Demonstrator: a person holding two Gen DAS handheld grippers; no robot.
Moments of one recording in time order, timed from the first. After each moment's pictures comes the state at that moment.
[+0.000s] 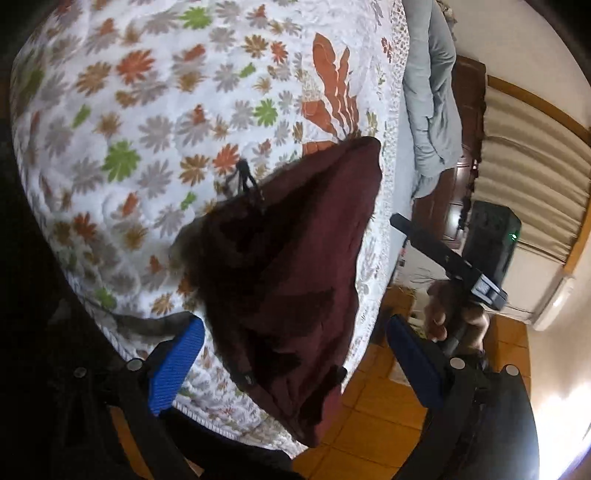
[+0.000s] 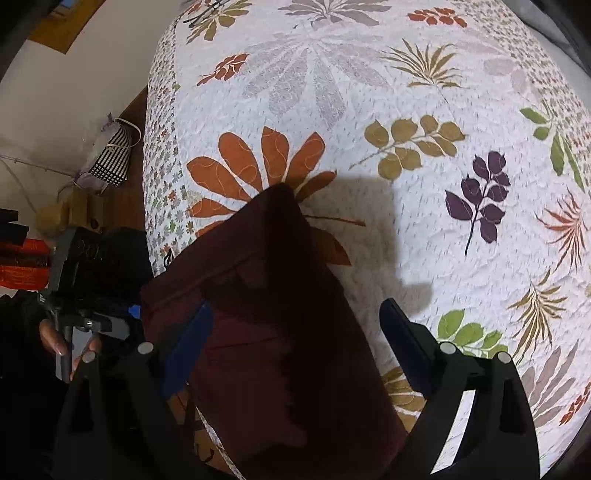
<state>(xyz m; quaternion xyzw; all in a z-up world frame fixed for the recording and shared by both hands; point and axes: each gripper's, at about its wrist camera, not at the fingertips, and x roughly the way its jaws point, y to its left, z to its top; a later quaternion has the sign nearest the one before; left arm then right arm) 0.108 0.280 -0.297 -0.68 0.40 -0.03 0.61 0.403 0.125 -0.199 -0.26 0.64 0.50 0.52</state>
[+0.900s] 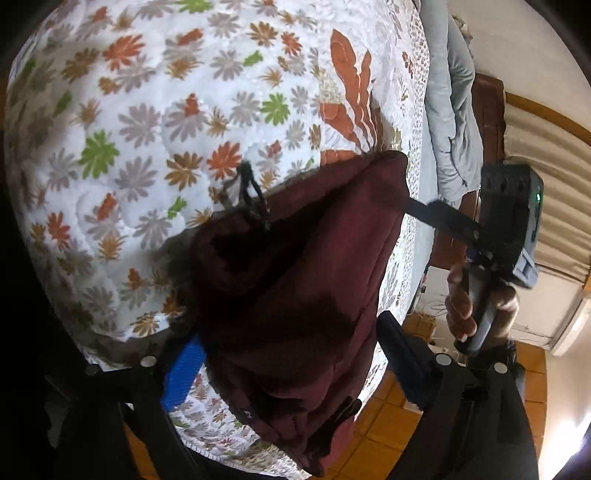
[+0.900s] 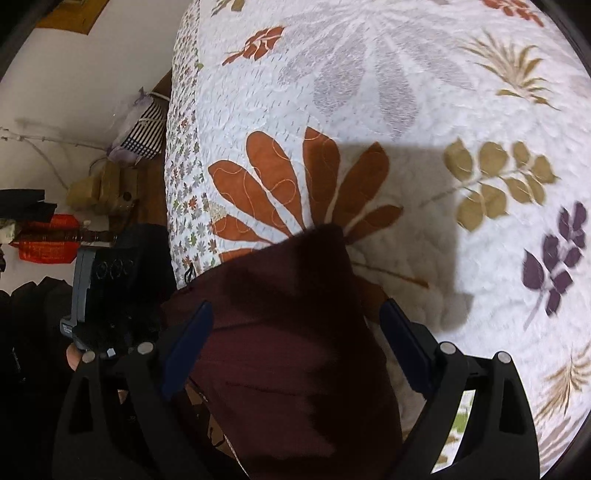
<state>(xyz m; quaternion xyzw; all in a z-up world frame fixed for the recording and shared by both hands) 0.128 0.260 -0.296 -0.68 0.40 0.04 0.62 0.401 0.194 -0.245 -0.26 0.68 0.55 0.42</state>
